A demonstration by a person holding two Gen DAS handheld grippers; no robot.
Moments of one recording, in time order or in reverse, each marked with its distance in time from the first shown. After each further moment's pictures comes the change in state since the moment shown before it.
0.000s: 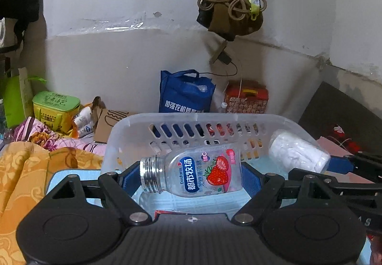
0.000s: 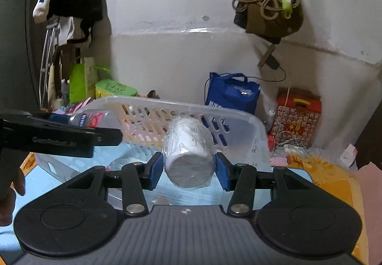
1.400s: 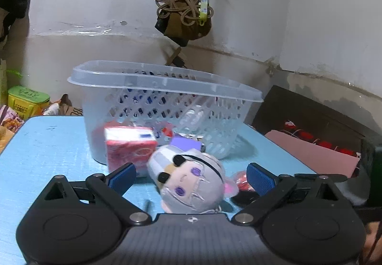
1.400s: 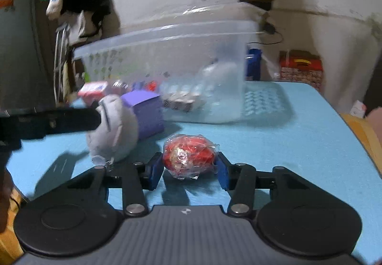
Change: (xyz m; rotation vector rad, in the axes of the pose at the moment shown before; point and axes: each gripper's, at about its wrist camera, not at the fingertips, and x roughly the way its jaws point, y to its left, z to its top) left arm -0.083 -0.029 -0.160 0.016 -0.136 -0.207; right arm -0.056 -0.008 -0.152 0.127 -0.030 0.066
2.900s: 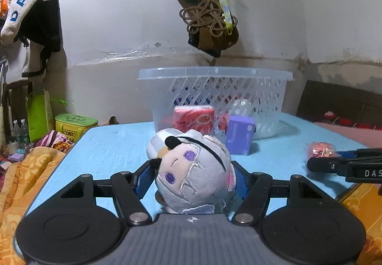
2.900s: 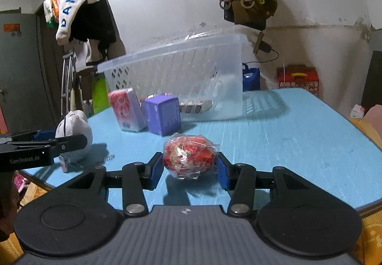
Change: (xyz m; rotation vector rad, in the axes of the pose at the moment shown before) left arm -0.058 0.015 -0.048 0.135 -0.092 0.251; right arm -0.035 0.022 -0.041 0.029 -0.135 0.024
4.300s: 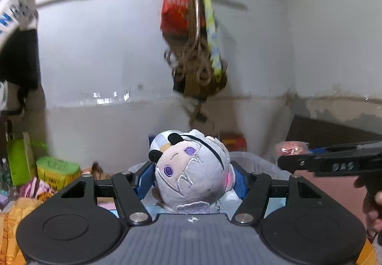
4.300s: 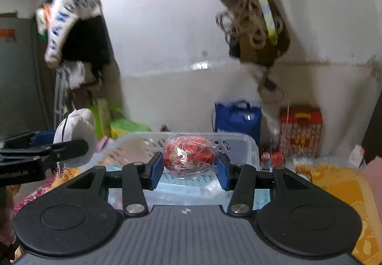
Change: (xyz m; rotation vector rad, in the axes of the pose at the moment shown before) left arm 0.057 0.014 0.183 -0.003 -0.069 -0.110; right arm 0.067 0.001 0.186 -0.040 0.010 -0.032
